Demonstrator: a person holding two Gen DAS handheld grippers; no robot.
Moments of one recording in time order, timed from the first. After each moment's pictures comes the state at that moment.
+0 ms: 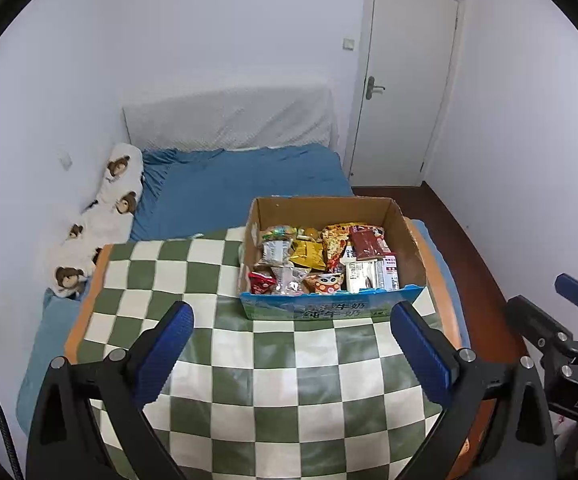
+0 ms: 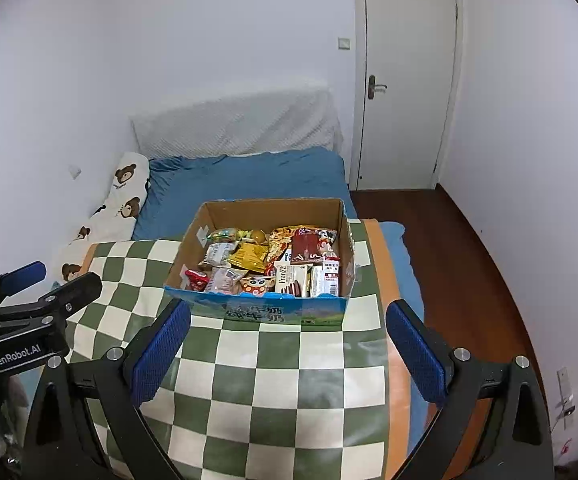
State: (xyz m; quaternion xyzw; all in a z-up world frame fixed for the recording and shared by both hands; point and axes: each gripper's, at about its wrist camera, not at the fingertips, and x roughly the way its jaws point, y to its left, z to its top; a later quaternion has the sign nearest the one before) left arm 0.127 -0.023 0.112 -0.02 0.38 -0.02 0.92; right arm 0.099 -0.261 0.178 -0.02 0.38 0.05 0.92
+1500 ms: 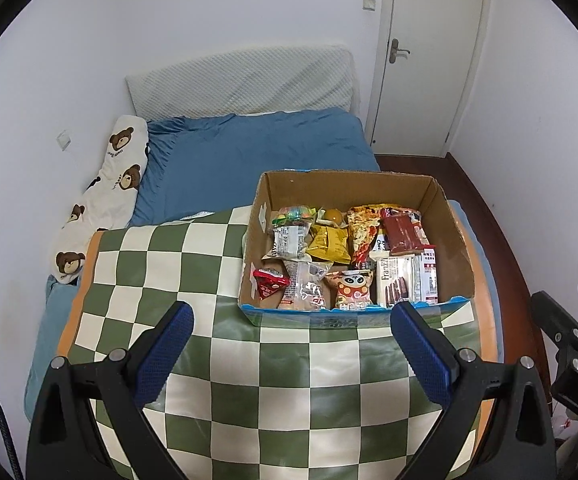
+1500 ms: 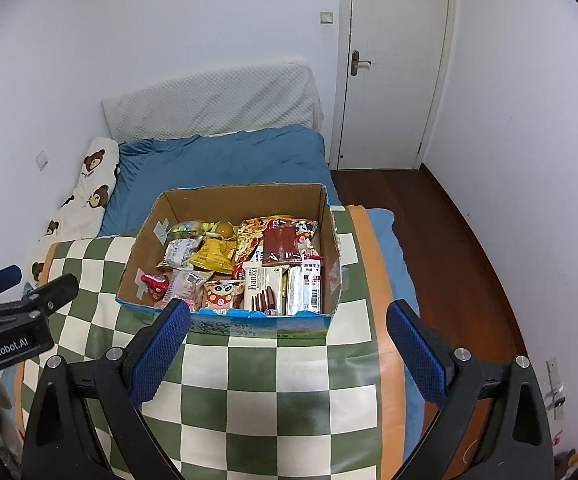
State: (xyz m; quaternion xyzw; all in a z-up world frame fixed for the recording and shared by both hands) left arm 0.232 -0.029 0.052 -0.02 0.46 0.01 0.89; right arm 0.210 -0.267 0.112 -0.02 0.43 0.01 0.90
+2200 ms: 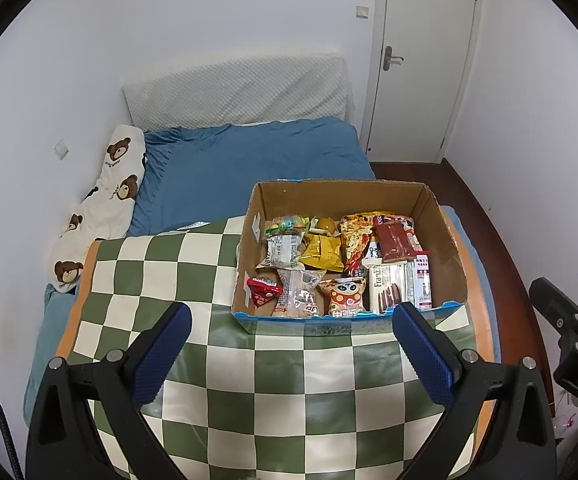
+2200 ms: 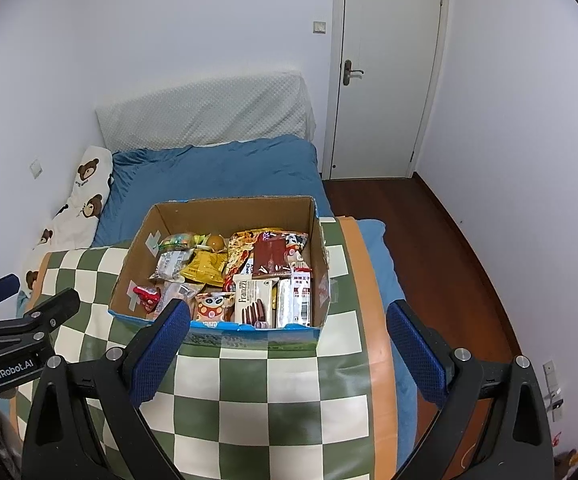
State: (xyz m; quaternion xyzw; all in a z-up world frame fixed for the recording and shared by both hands) left arm 0.229 -0.038 0.057 -0.01 0.44 0.01 0.90; right arm 0.206 -0.270 0.118 -0.02 0.41 -0.01 0.91
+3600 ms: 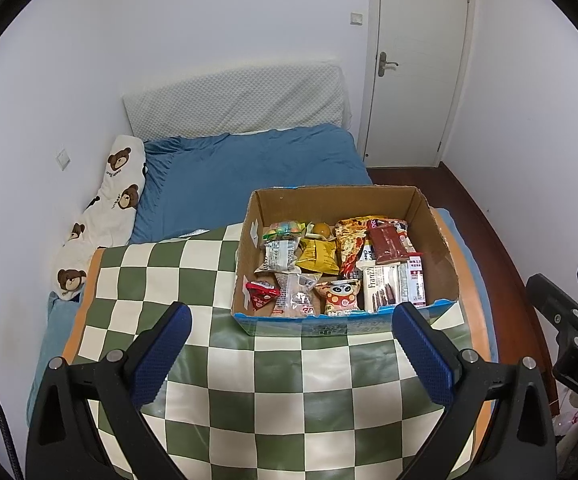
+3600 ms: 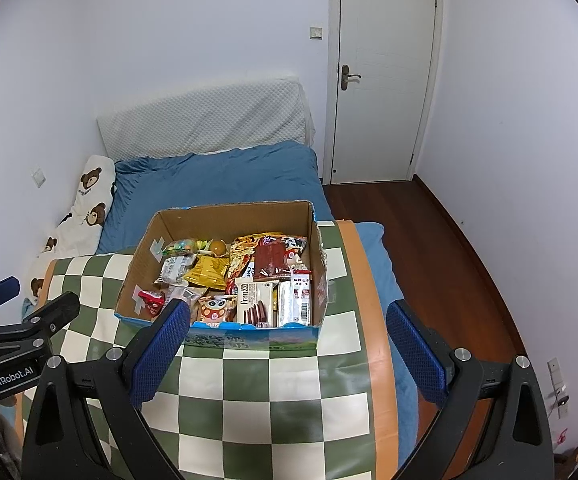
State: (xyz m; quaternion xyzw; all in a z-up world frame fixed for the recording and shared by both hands) left arm 0.217 -0.044 0.071 0.00 0.42 0.01 0.91; right arm 0.194 -0.277 0.125 -0.01 0.40 -0.01 0.91
